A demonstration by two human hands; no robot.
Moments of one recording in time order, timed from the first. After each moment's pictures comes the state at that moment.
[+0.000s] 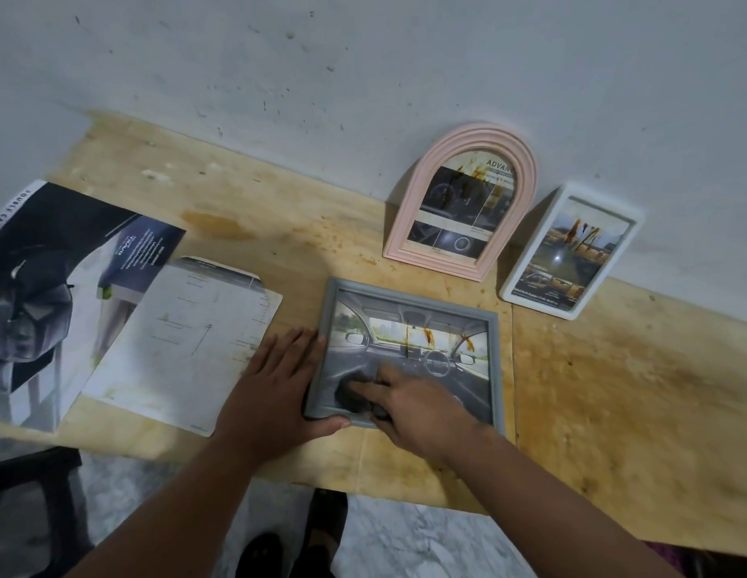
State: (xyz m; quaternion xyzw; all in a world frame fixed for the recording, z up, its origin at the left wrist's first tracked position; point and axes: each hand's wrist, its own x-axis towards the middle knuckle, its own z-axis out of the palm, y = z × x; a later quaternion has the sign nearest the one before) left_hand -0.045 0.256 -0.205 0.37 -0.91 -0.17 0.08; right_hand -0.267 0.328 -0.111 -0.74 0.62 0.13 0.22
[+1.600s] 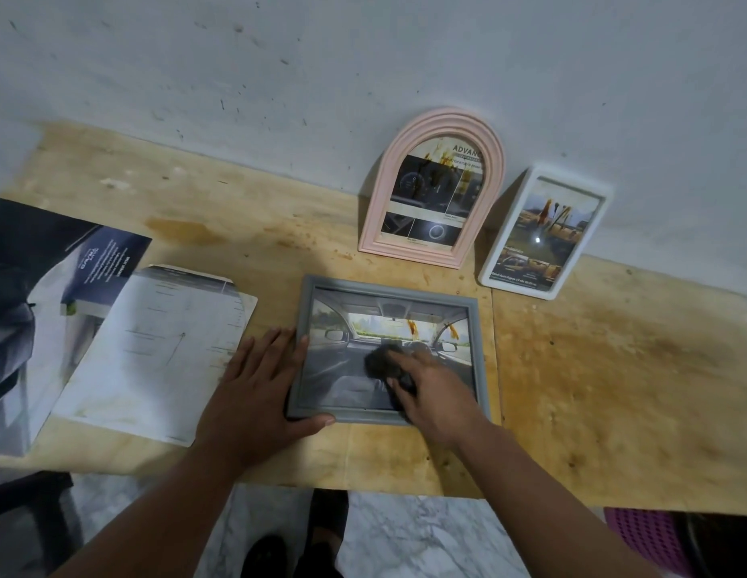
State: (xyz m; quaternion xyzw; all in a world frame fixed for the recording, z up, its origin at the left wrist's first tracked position) left_hand -0.045 0.254 -0.201 0.37 -0.91 -0.17 0.05; right_hand -0.305 0.356 -0.125 -0.59 0.77 -0.02 0.24
